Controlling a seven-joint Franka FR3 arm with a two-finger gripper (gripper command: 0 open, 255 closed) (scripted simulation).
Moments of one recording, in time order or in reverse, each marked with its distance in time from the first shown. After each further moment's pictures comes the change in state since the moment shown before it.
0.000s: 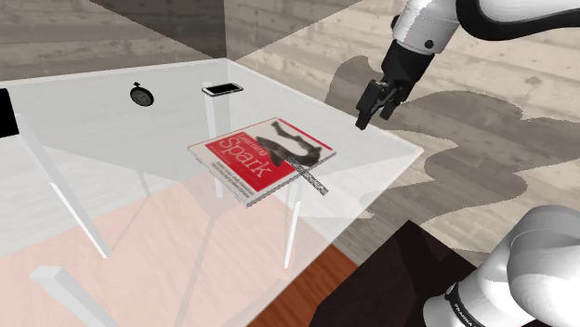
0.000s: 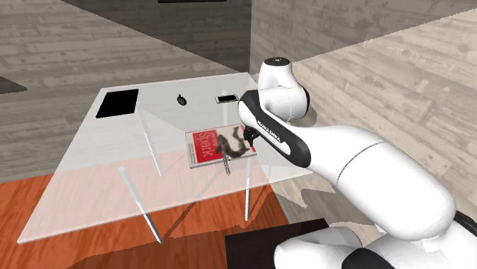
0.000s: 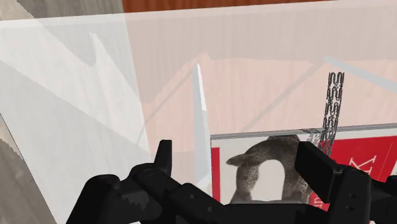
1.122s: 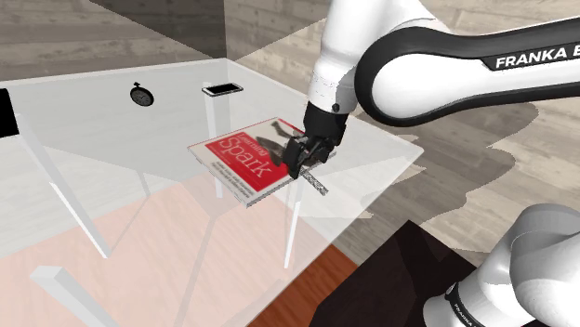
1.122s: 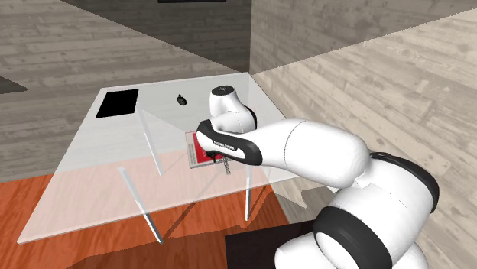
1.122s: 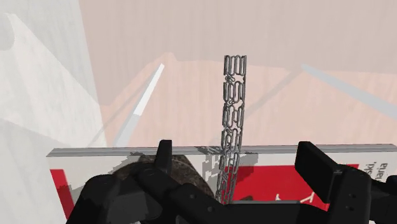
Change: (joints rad) arm 0.073 0.281 0.230 0.002 0.050 0.251 0.213
